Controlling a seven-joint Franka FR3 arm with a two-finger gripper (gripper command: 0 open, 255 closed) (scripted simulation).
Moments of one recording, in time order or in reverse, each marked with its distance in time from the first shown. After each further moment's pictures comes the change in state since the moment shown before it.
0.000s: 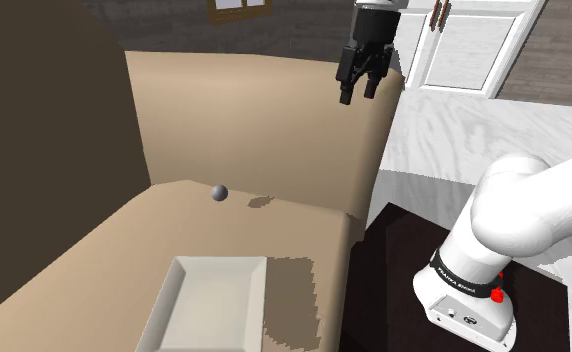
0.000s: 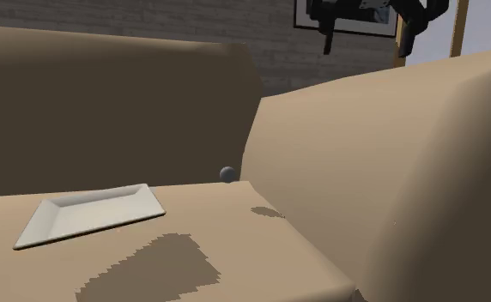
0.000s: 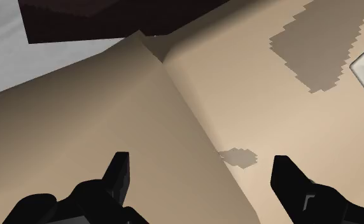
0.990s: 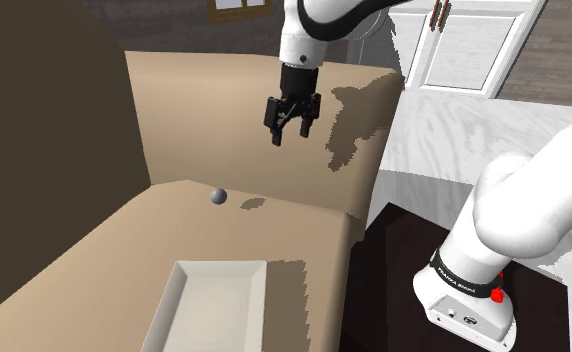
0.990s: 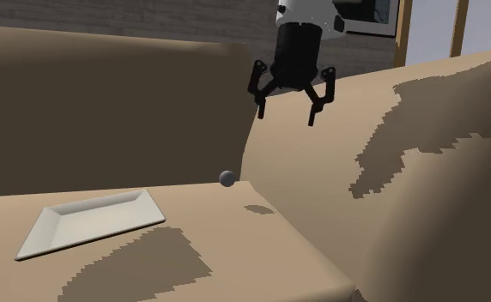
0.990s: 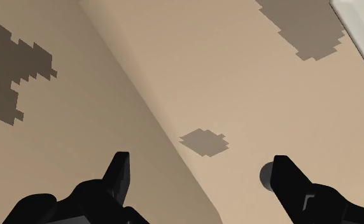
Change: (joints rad) arm 0.061 0.344 0.134 0.011 0.096 0.348 0.096
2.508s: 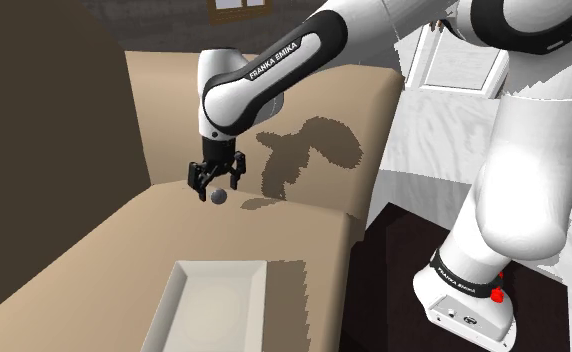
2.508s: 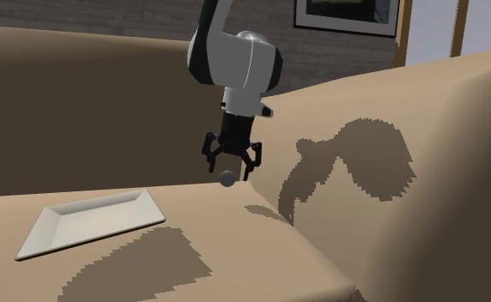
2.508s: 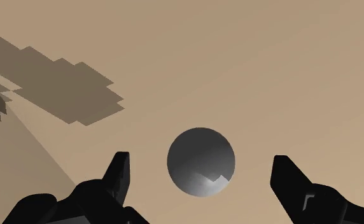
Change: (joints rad) arm 0.089 0.622 0.119 0.287 -0.051 0.363 0.154
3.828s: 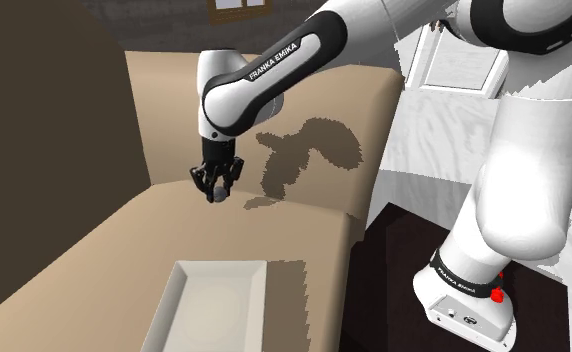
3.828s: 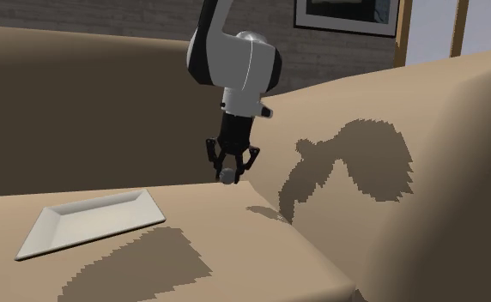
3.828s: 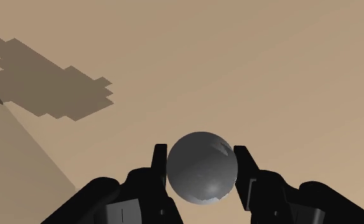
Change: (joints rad) arm 0.001 0.001 0.001 0.000 -0.001 0.002 0.002
